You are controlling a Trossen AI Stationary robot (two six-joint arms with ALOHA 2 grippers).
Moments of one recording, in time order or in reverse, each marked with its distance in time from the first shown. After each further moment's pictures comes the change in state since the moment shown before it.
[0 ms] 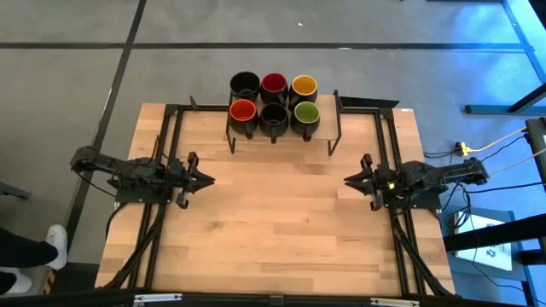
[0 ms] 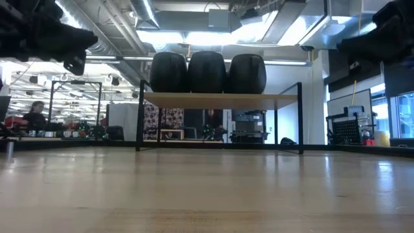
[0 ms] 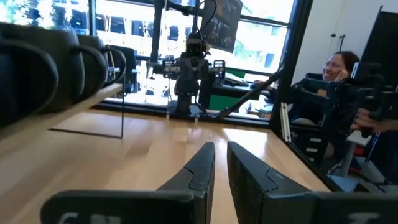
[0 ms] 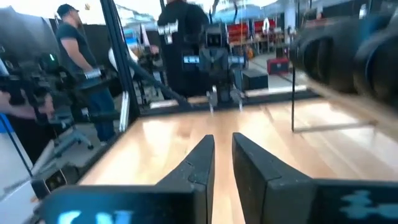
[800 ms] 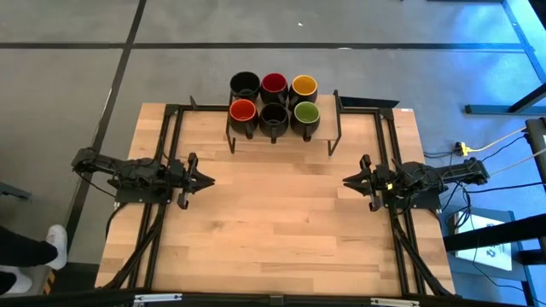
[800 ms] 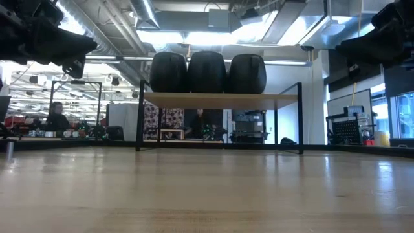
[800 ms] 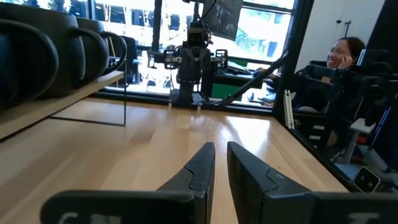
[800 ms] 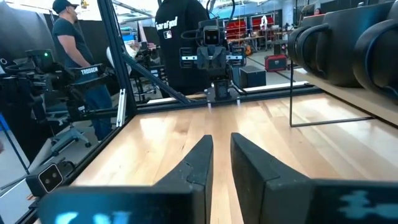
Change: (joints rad) left arm 0.002 -0.047 -0.017 -0.081 0.000 0.002; right arm 0.000 0.008 -0.031 0.015 0.009 0.008
